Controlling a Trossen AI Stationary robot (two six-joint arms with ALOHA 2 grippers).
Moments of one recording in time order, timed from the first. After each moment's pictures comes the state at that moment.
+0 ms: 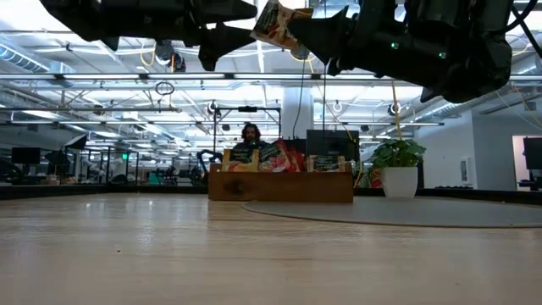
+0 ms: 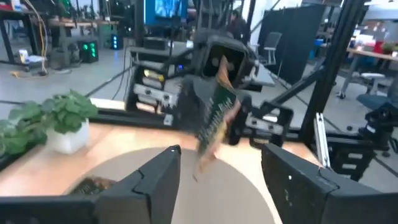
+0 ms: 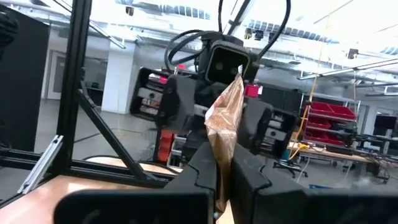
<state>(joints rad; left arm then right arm) -0.01 1.33 0.63 0.68 0.04 -0.11 0.05 1.73 0.52 1.55 0.02 -0.17</state>
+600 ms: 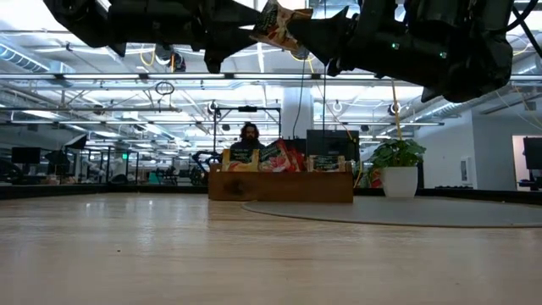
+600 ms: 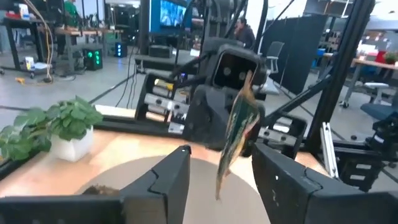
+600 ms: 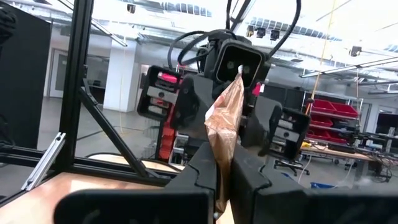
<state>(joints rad) 0.02 1.38 0.63 0.76 0.05 -0.12 0.05 1.73 0.52 1.53 0.02 -0.16</state>
